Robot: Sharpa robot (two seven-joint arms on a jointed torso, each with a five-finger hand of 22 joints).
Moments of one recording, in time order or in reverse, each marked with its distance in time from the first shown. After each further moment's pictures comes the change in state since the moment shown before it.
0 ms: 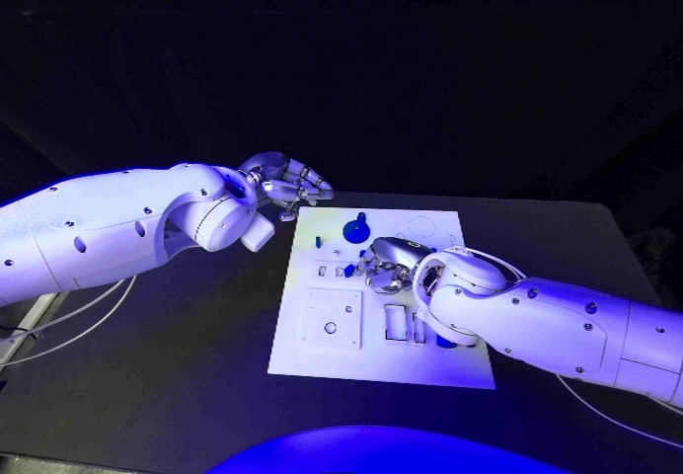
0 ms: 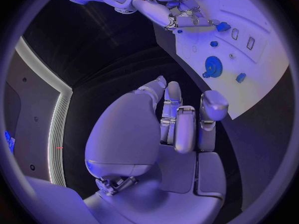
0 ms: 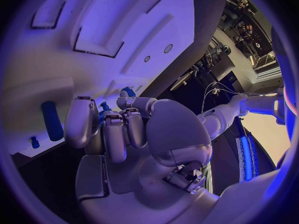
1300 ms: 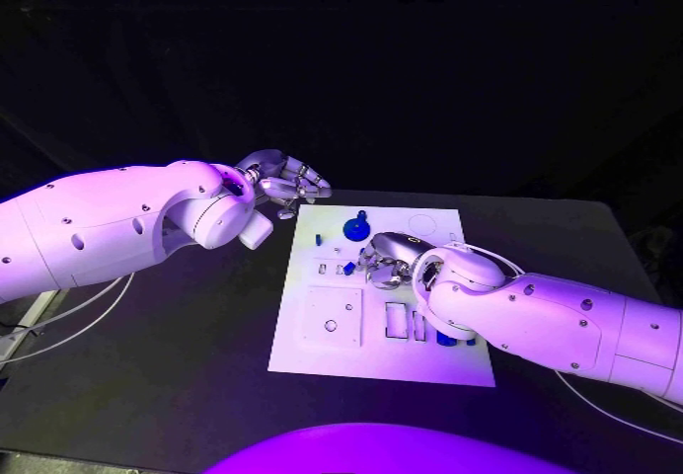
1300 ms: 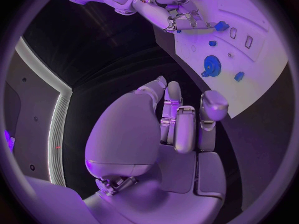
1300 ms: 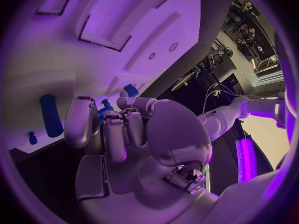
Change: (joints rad) left arm 0.000 -0.005 0.000 -0.003 -0.001 0.007 -0.001; left_hand 0.000 0.000 0.003 -0.003 0.000 0.004 0.004 -0.008 -0.004 0.000 0.000 0.000 -0.001 0.000 0.000 0.000 0.000 0.000 0.000 0.000 0.000 0.001; right arm 0.000 0.013 0.000 -0.023 -0.025 -0.008 0.002; right_hand -0.005 0.005 0.000 0.000 0.000 0.004 0.004 0.000 0.000 0.000 0.000 0.000 0.000 0.000 0.000 0.000 0.000 0.000 0.000 0.000 0.000 0.003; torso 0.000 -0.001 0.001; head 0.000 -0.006
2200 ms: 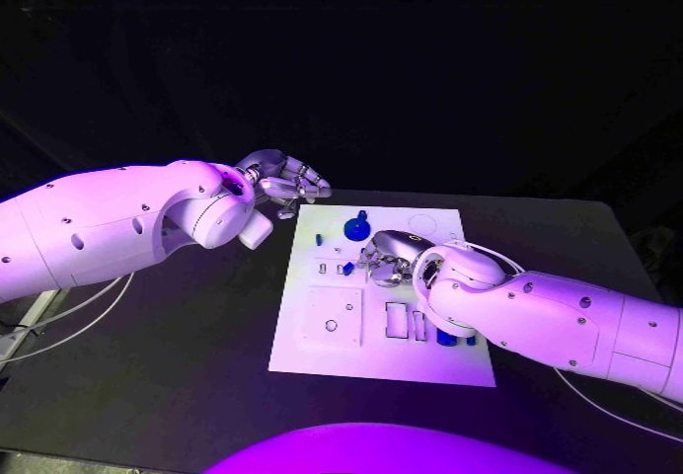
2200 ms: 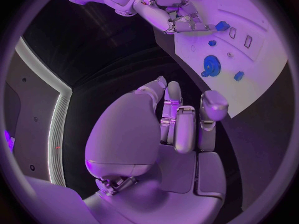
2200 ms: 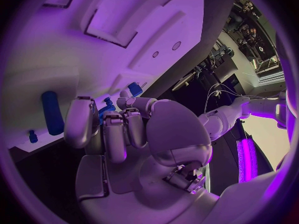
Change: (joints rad) left arm 0.000 -0.002 0.000 0.001 -0.001 0.002 -0.001; left_hand 0.000 0.000 0.003 0.003 0.000 0.000 0.000 0.000 -0.003 0.000 0.000 0.000 -0.001 0.000 0.000 0.000 0.001 0.000 0.000 0.000 0.000 0.001; right arm 0.002 0.002 0.000 -0.014 -0.001 0.001 0.001; right_hand 0.000 0.000 0.000 0.000 0.000 0.000 0.000 0.000 -0.001 0.000 0.000 0.000 0.000 0.000 0.000 0.000 0.000 0.000 0.000 0.000 0.000 0.001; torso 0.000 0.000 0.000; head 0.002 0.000
